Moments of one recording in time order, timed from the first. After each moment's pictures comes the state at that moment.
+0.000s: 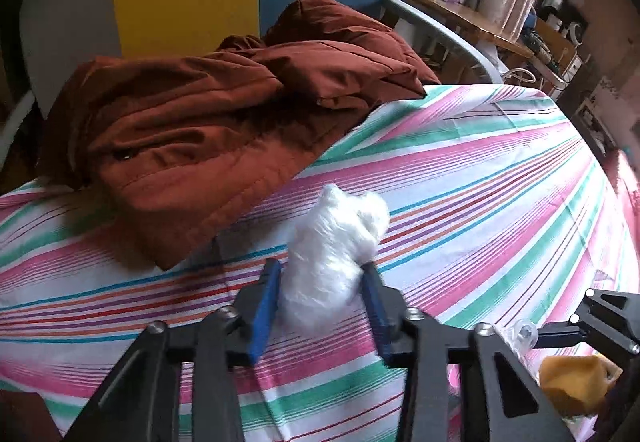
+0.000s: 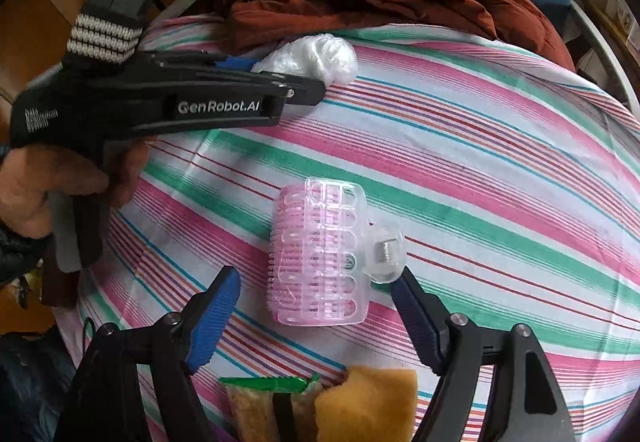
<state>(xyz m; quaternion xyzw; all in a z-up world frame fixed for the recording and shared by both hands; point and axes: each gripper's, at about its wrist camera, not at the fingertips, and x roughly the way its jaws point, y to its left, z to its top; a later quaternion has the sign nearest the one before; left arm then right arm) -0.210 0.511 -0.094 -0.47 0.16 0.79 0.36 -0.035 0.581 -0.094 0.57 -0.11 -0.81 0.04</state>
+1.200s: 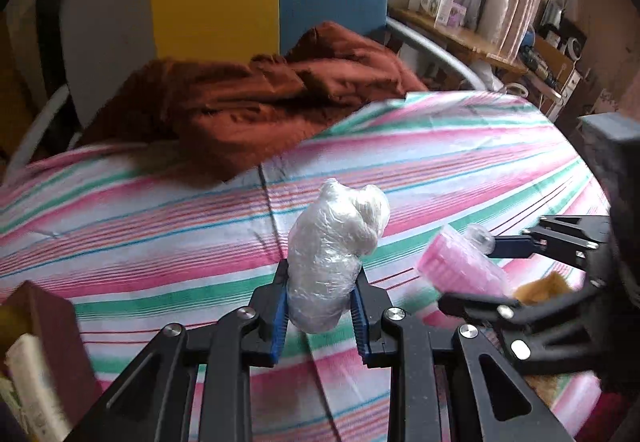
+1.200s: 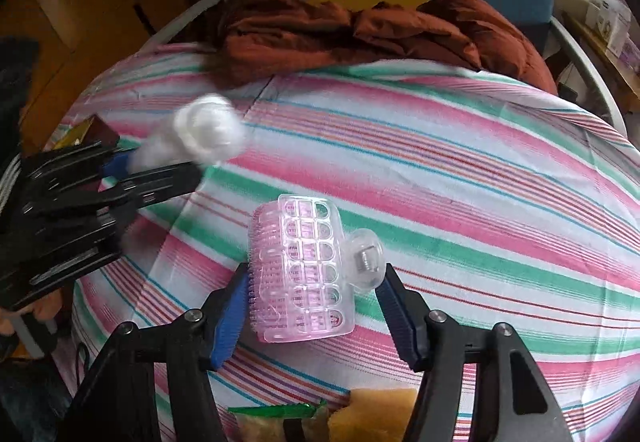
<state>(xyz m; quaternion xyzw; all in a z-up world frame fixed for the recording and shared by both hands) -0.142 0.439 -0.052 -0.43 0.13 0.82 0.35 -0.054 0.563 -0.083 0.53 -0.10 -0.84 -0.01</state>
